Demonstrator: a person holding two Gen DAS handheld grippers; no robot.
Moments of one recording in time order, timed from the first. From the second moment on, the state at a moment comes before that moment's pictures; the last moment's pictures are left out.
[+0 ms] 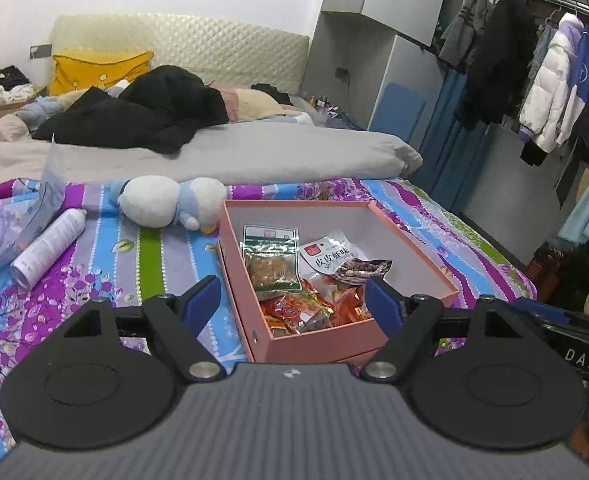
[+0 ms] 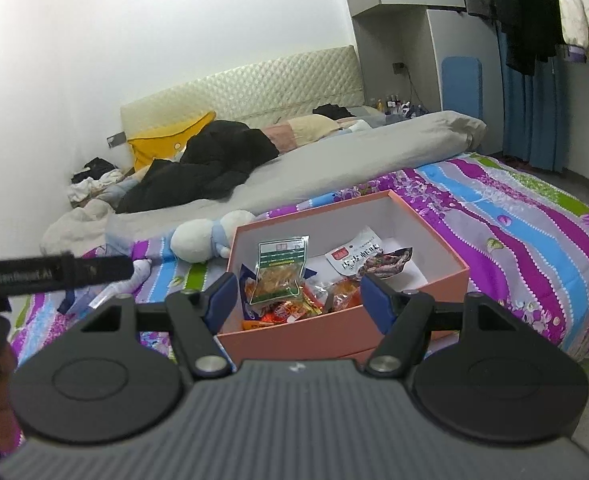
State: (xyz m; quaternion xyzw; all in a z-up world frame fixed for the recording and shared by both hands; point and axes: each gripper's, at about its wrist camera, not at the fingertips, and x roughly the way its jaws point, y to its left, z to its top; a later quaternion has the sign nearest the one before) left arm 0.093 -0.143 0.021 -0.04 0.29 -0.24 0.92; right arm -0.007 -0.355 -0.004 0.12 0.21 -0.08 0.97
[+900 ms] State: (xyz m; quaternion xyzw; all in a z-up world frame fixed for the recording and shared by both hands) left arm 0.090 -0.138 0.030 0.00 0.28 -0.20 0.94; right arm -0.004 -0.353 -0.006 0.09 0.22 -0.10 0.97
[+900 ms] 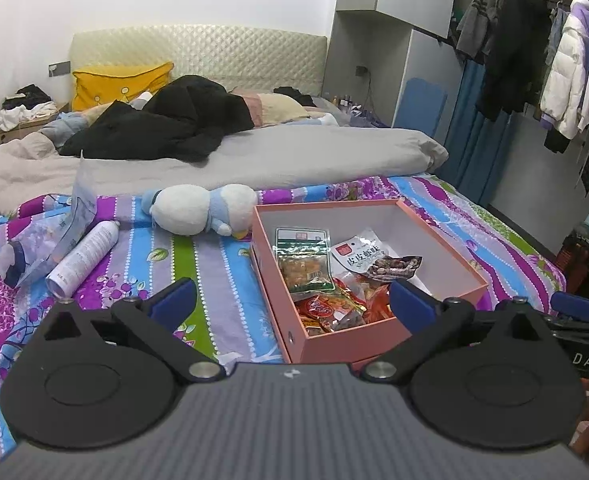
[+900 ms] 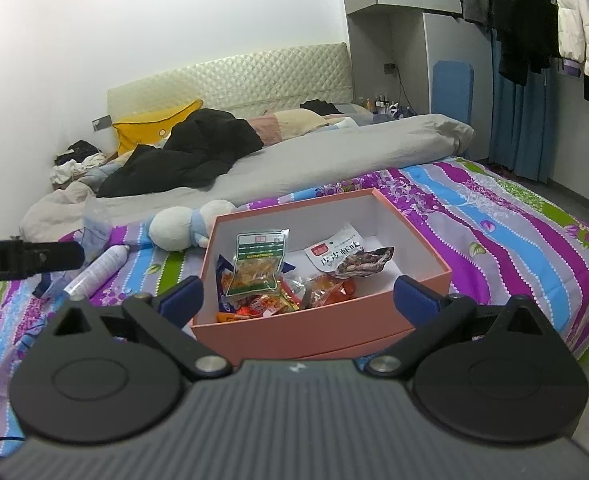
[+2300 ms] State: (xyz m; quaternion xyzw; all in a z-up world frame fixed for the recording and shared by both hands) left arm 0.085 -0.138 0.034 0.00 0.30 -0.20 0.93; right arm -0.003 -0.352 -0.003 0.09 0.22 -0.10 0.97
